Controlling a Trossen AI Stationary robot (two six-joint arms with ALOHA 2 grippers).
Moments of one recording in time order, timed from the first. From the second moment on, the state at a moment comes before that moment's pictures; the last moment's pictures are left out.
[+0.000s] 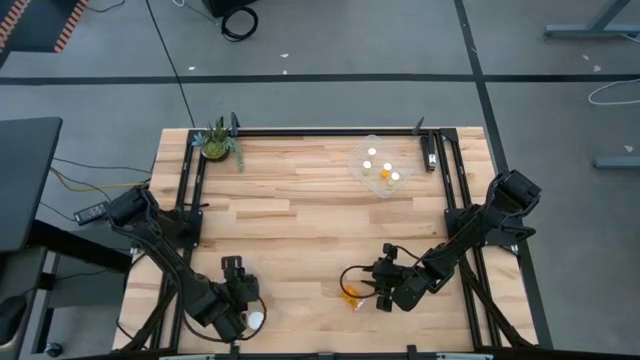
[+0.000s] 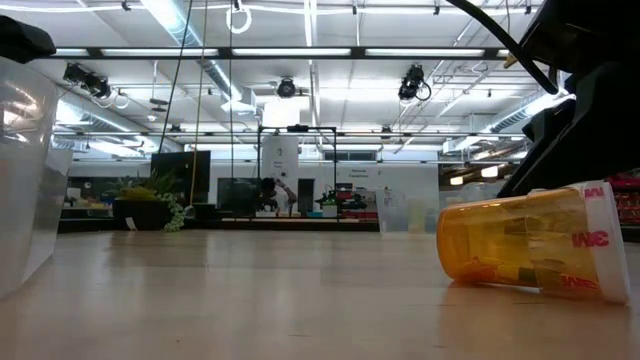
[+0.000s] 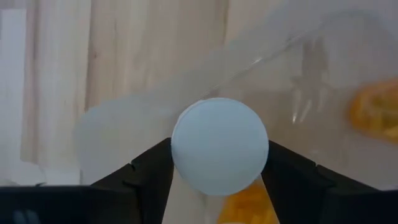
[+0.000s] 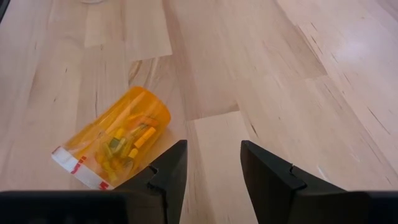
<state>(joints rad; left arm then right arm) -0.89 1.73 1.14 -0.98 -0.43 -0.96 0.71 1.68 0.71 0.06 0.65 0.73</state>
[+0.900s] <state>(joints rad) -0.85 1.62 1.16 -1.02 -0.39 -0.96 0.71 1.68 0.71 0.05 0.64 0.73</state>
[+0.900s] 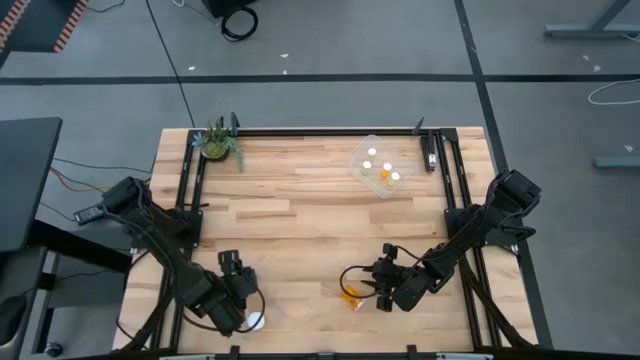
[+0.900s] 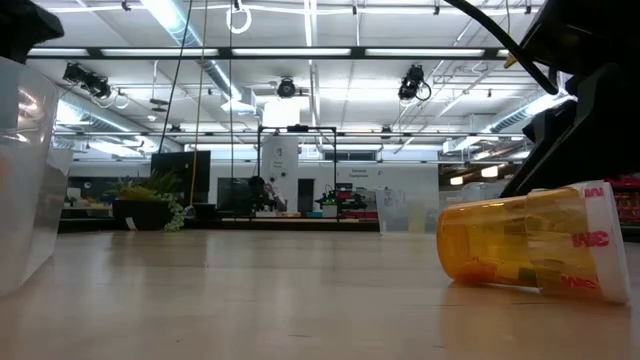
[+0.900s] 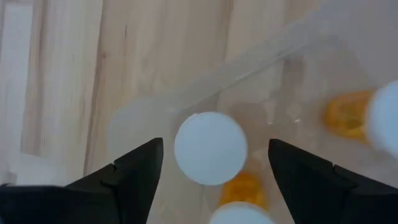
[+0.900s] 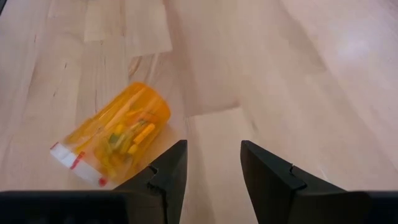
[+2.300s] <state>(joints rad) -0.54 1.87 1.22 -0.30 -0.37 -0.24 0.79 1.70 0.71 0.15 0.50 0.71</state>
